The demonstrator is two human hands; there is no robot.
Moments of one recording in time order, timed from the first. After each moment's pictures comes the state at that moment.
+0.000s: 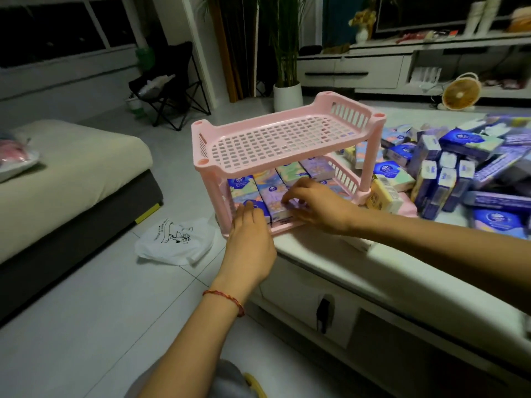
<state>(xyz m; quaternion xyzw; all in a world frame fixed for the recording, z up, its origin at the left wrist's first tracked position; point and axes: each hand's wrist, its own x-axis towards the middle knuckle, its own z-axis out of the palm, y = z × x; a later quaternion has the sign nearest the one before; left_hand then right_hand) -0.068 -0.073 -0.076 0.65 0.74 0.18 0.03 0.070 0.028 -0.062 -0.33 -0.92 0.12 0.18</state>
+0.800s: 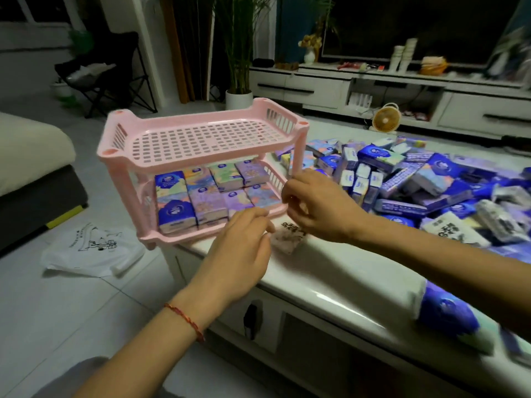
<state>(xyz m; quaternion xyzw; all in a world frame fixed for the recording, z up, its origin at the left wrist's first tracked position) 0.006 -0.082 -0.069 0.77 0.55 0.31 0.07 0.169 0.001 -0.038 -0.34 -0.92 -0.04 0.21</state>
